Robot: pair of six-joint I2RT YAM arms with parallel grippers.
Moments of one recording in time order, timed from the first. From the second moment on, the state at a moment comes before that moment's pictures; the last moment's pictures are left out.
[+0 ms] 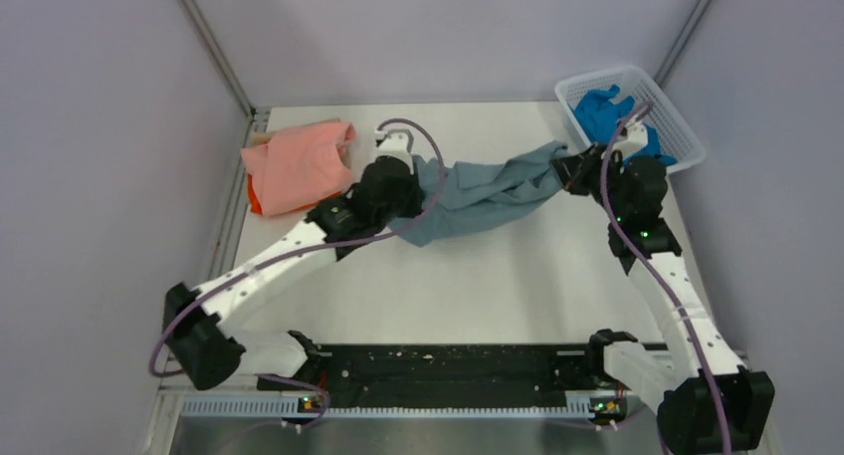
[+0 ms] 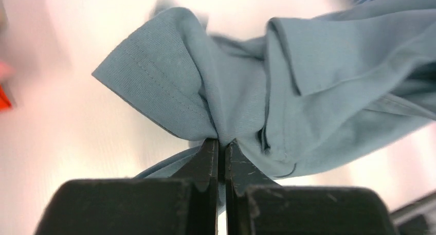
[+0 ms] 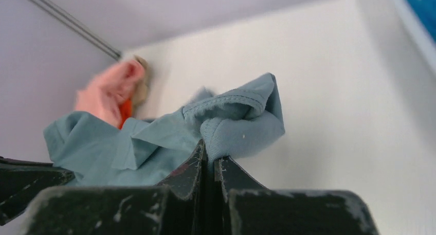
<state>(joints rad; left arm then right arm) -0.78 1.37 1.12 -0.38 -0.30 -0.55 0.08 0.99 0.73 0.03 -0.28 0.49</state>
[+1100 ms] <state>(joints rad) -0.77 1.43 1.05 -0.40 -0.44 -0.46 0.08 0.85 0.58 -0.05 -0.19 0.49</state>
